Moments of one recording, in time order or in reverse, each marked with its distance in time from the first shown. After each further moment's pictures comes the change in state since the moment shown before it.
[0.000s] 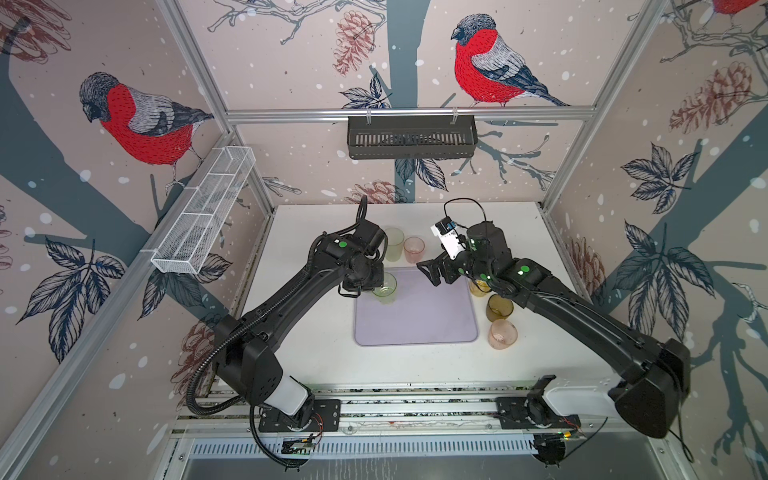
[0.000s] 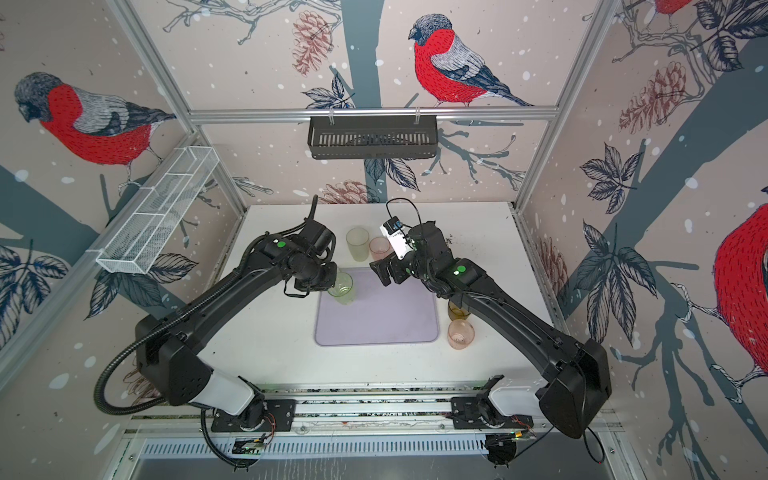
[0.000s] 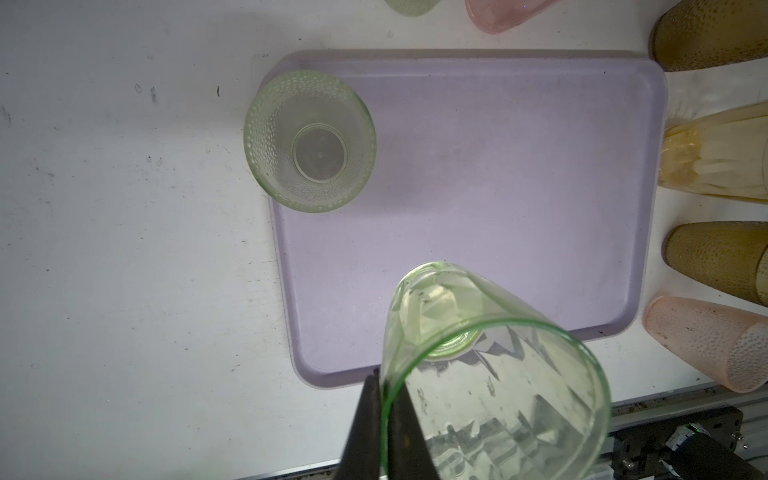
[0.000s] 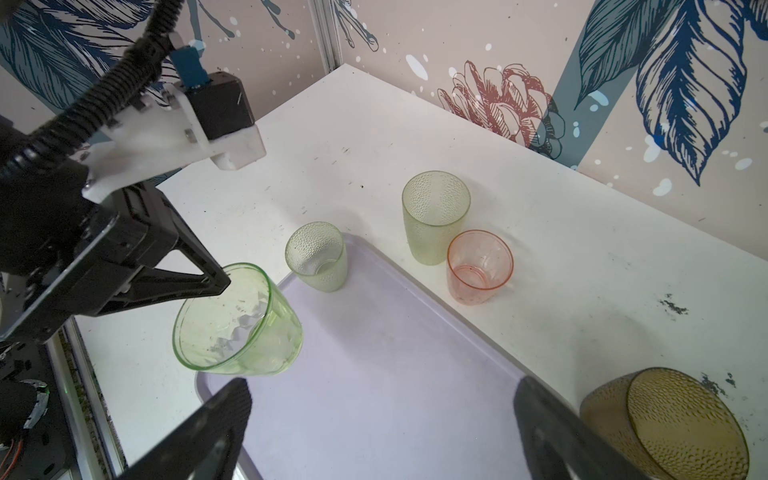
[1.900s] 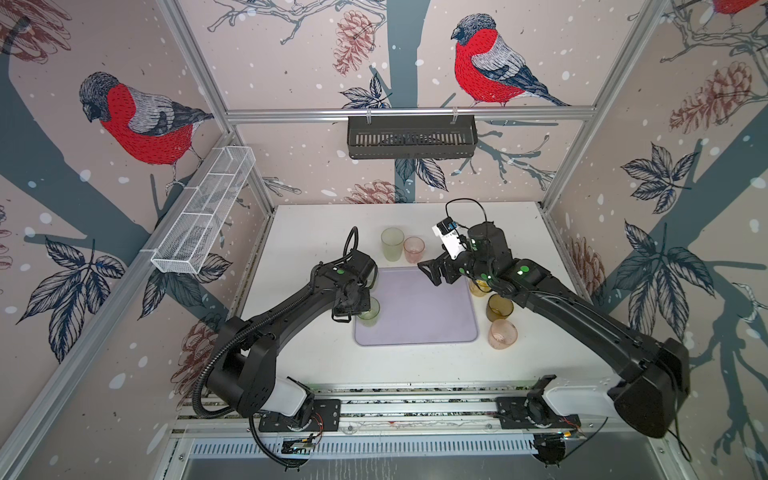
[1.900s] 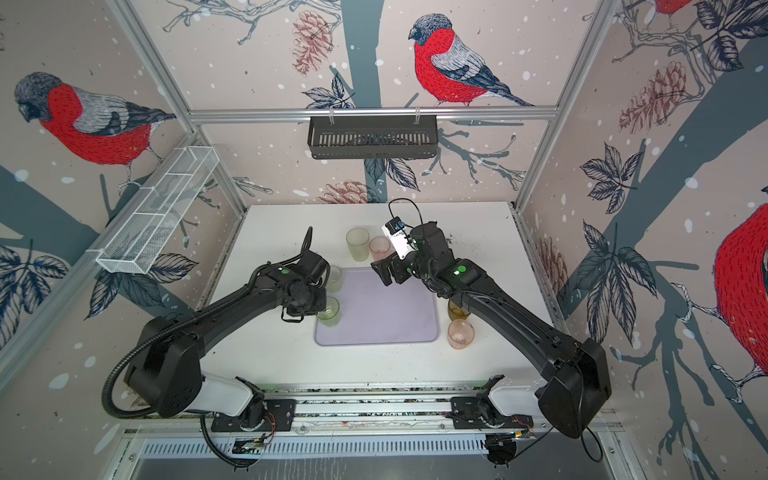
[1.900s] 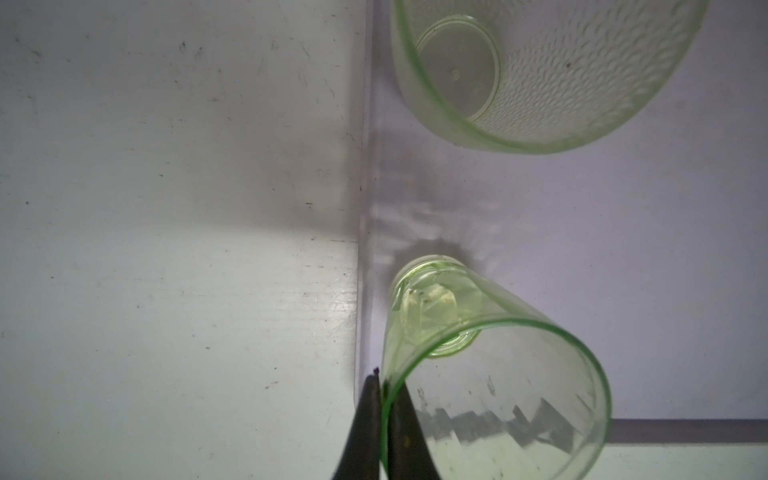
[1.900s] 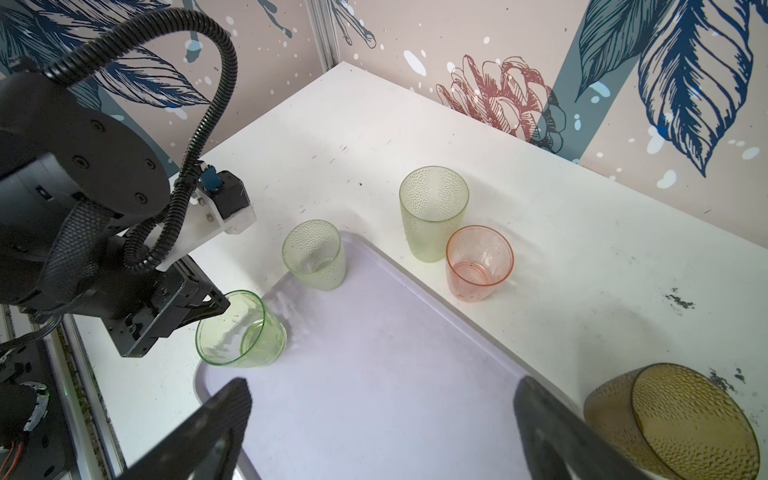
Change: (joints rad) left arm 0.047 -0.061 -0.396 0.219 -0.096 -0.042; right arm -0.018 0.002 -0.019 0.019 -0.019 0.008
